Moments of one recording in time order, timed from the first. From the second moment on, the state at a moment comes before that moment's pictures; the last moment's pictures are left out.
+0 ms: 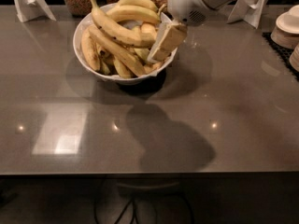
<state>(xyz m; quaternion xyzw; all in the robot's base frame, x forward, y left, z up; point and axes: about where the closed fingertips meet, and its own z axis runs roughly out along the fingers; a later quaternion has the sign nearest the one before) 0.581 -0.013 1.006 -0.69 0.60 0.03 0.41</state>
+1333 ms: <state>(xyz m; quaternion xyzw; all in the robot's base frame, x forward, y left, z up) 0.614 0.023 0.960 -0.73 0.57 0.03 0.37</state>
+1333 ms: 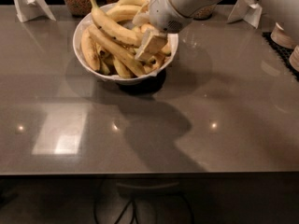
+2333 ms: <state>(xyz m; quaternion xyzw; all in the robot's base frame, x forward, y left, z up) 0.608 0.020 0.979 -0.71 0.60 0.04 0.36</state>
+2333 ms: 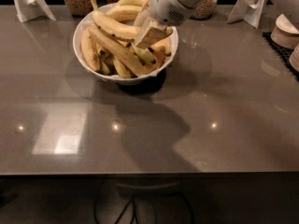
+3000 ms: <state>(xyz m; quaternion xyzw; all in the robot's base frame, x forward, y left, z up) 0.590 -0.031 1.013 -0.68 0.62 0.07 0.39</state>
